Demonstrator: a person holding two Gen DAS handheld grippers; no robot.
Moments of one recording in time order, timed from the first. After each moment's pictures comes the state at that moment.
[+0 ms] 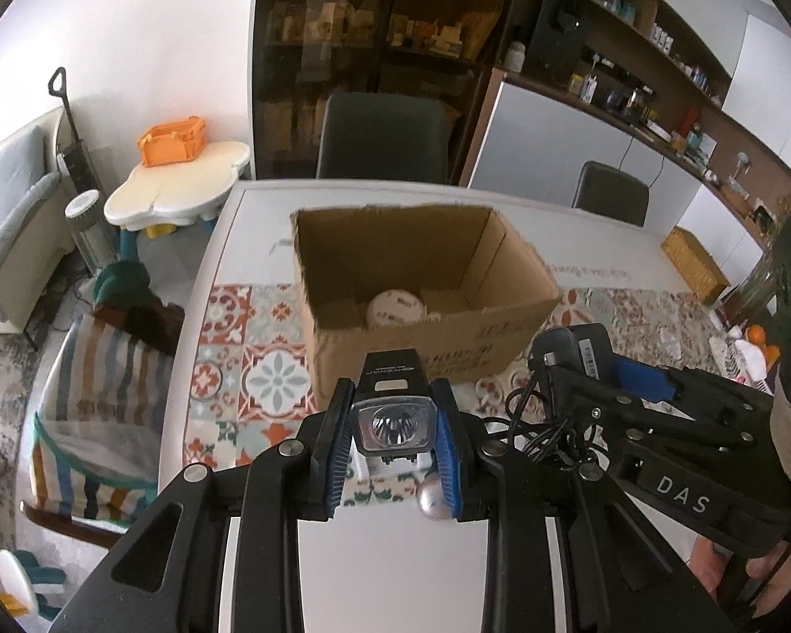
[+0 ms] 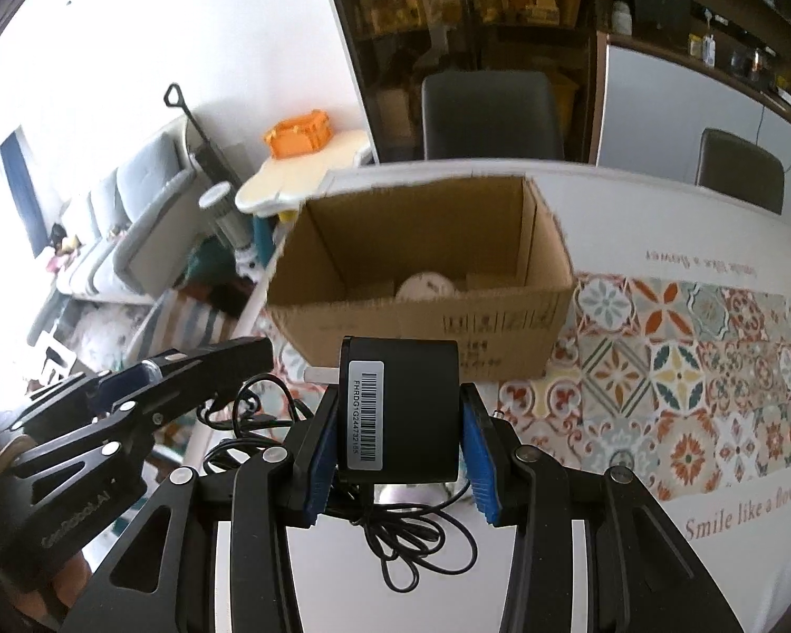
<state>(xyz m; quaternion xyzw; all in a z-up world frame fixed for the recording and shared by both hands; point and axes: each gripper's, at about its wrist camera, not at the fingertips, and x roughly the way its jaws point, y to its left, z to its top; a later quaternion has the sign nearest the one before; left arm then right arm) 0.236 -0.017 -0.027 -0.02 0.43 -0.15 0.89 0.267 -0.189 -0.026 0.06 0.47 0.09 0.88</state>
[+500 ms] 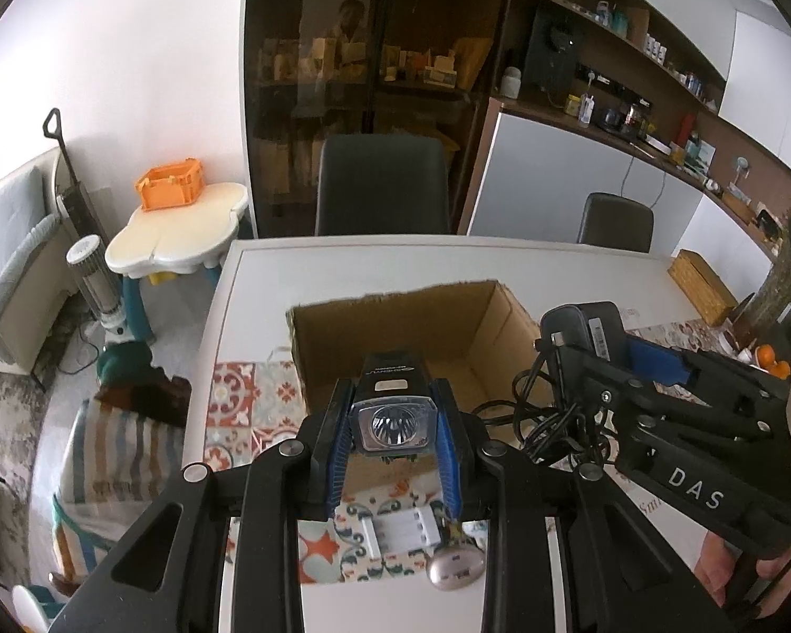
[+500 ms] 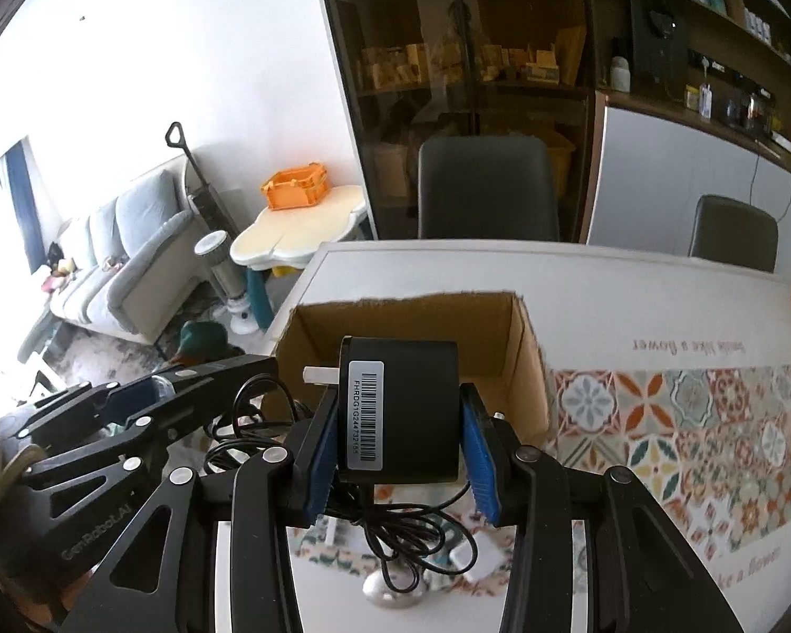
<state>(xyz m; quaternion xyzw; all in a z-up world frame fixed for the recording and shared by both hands) 0.291 -0.032 0.008 0.00 0.39 -0.15 0.91 0.320 -0.191 0.018 0.04 0.41 0.09 0.91</state>
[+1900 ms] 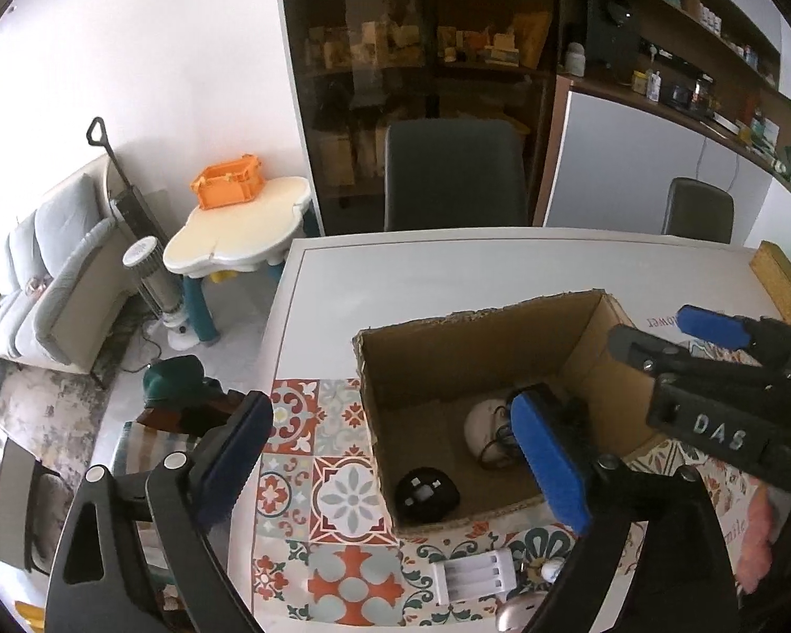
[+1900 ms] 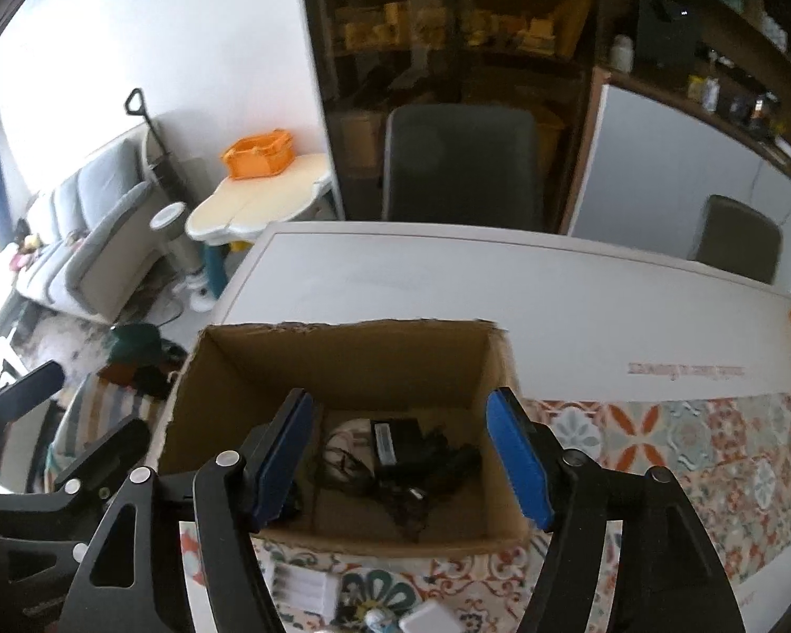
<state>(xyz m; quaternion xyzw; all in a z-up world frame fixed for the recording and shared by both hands) 0.340 -0.032 -0.024 0.06 0.41 -0.05 0.91 0.408 -0.201 -0.022 0.01 0.46 0.04 0.89</state>
